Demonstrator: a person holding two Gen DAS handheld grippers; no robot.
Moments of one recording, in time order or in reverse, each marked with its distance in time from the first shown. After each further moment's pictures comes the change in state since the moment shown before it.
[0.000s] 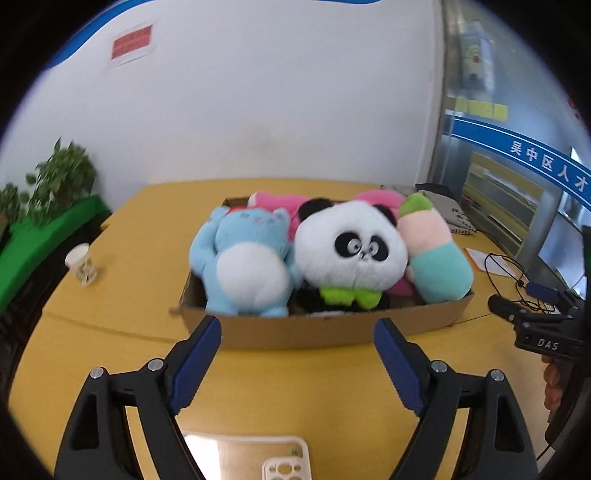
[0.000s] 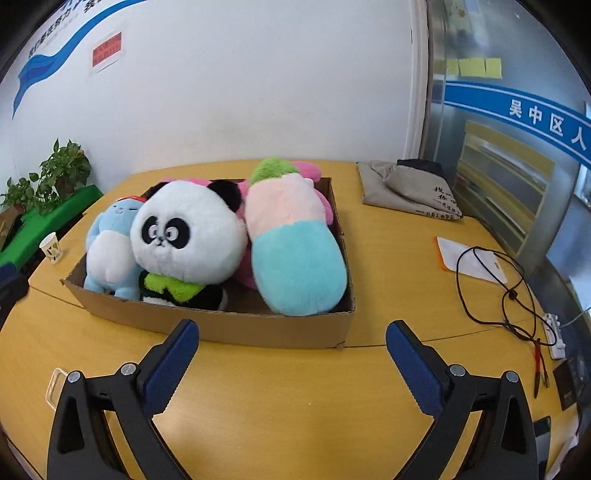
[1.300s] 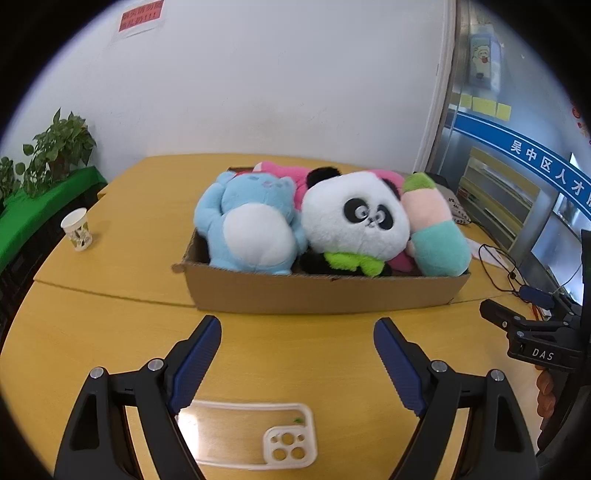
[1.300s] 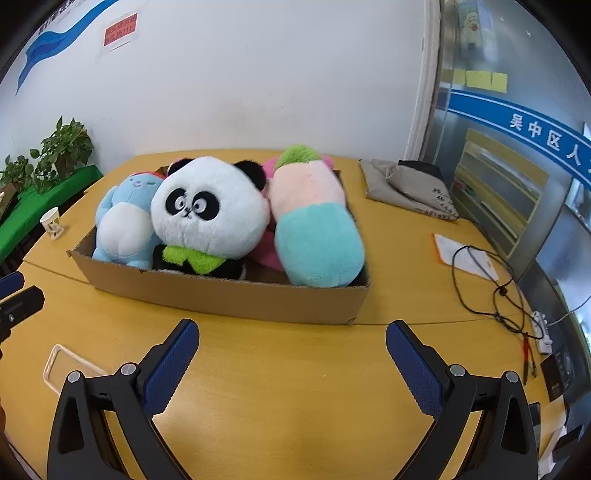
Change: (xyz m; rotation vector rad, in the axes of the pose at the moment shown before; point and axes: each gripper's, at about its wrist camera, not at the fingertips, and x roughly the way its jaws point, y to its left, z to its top) left arm 0.000 0.032 -0.030 -0.045 0.079 -0.052; right arm -0.002 0.032 -0.020 -0.053 0.050 -0.020
